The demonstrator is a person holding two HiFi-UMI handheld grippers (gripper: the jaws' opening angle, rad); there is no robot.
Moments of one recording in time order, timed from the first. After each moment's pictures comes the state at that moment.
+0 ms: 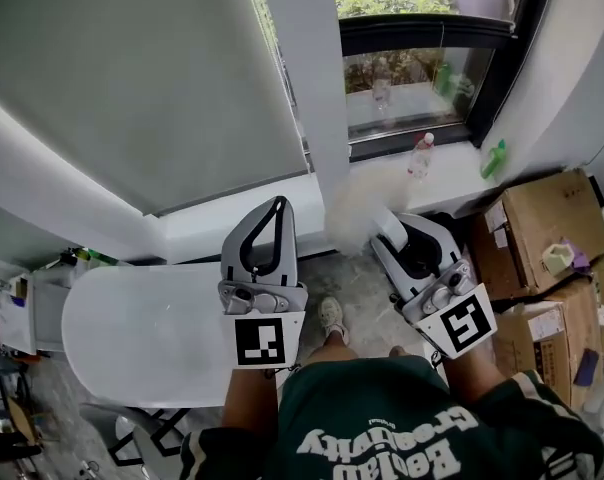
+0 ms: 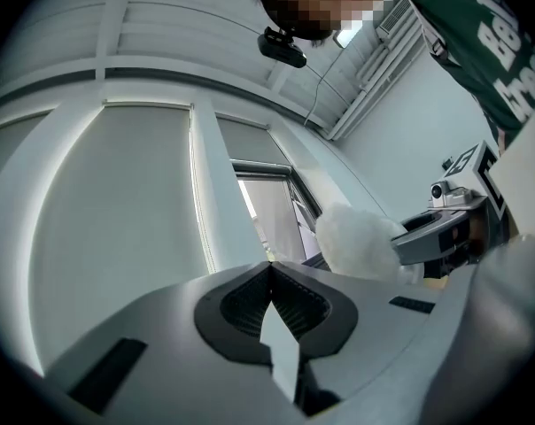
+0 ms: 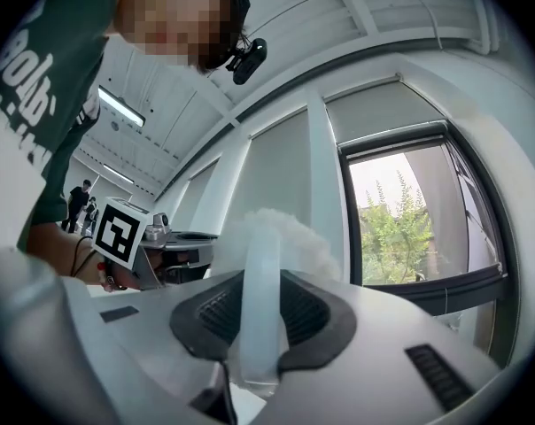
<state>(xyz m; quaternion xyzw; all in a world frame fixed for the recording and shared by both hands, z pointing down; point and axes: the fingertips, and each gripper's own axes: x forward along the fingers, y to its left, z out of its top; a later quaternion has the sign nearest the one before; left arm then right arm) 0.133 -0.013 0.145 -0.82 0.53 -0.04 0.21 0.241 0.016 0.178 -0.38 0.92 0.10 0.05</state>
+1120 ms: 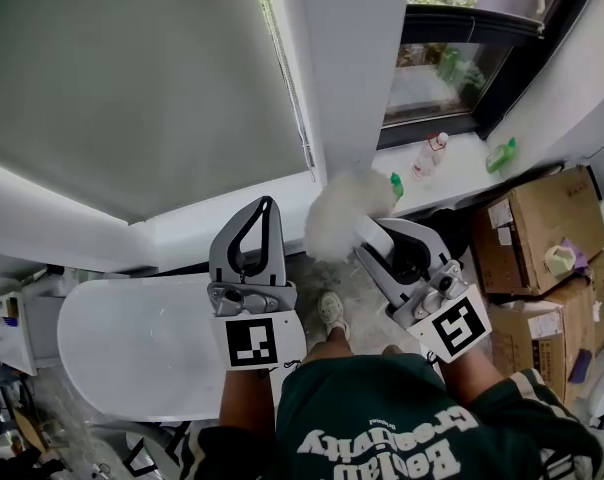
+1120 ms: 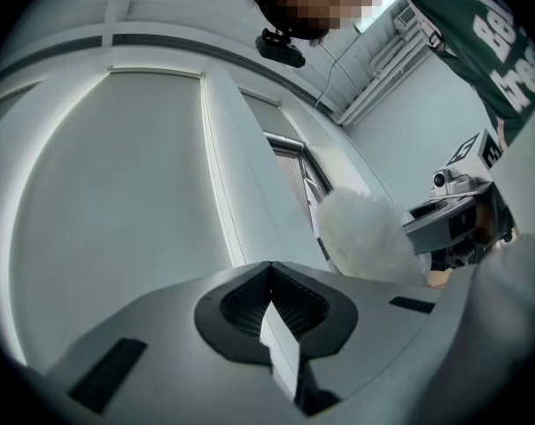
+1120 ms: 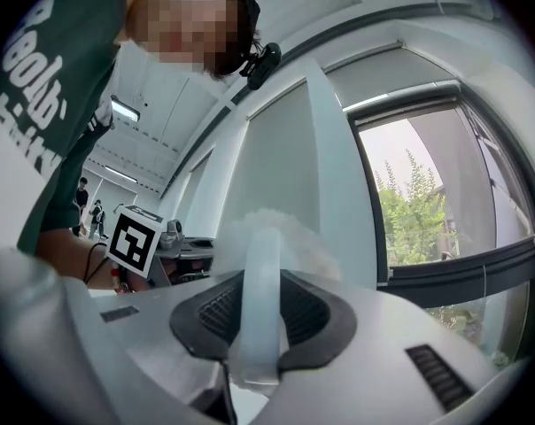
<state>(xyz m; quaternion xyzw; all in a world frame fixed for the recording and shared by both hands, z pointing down) 0.070 -0.127 0.183 -0.83 0.53 -0.06 0.17 0.170 -0.082 0.204 -0.35 0.93 0.07 0.03</state>
